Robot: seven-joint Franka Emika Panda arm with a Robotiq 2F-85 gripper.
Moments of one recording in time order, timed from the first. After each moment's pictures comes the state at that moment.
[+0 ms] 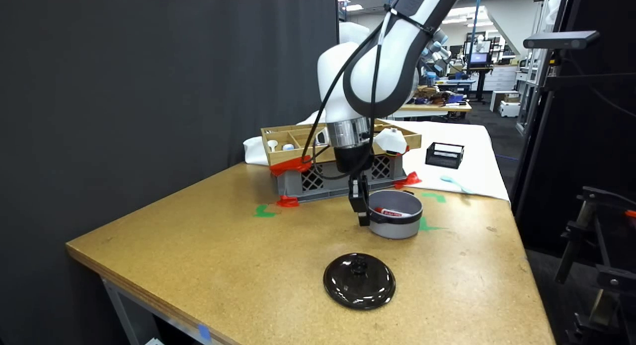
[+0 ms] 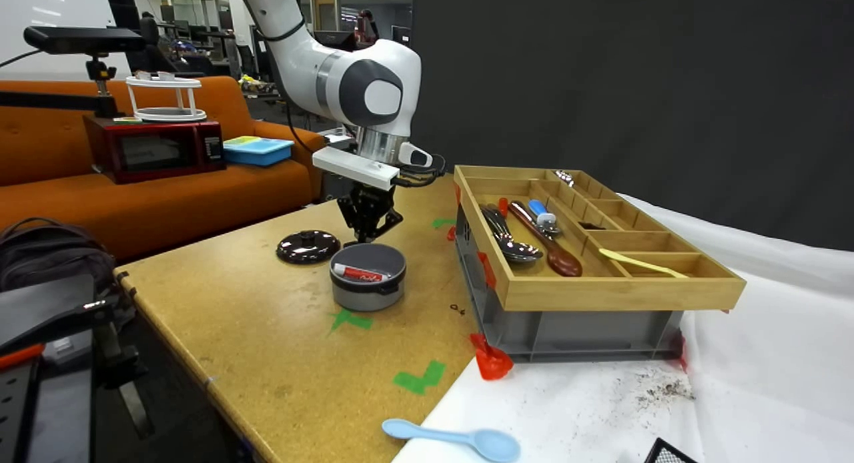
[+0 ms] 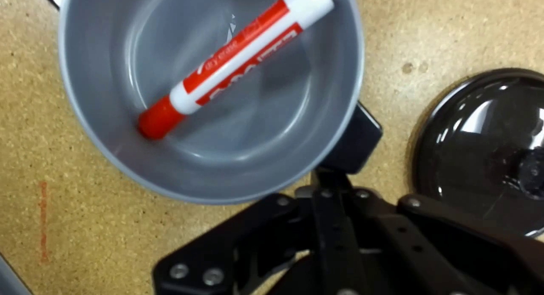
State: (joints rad) arm 0.13 0.76 0.13 -1.85 -0.05 2.43 -0.22
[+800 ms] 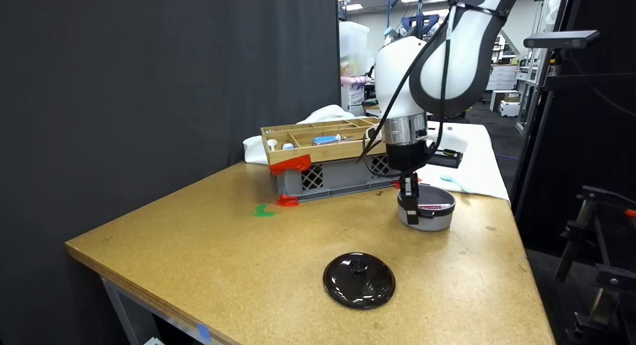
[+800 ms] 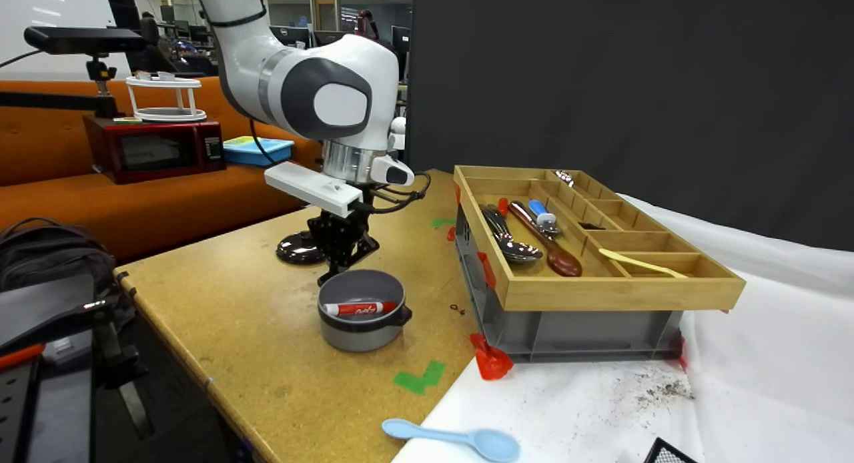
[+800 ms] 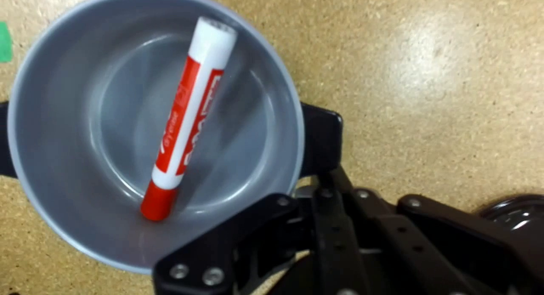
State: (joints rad) arm 0.06 0.58 0.12 -2.23 -0.04 2.64 -0.19
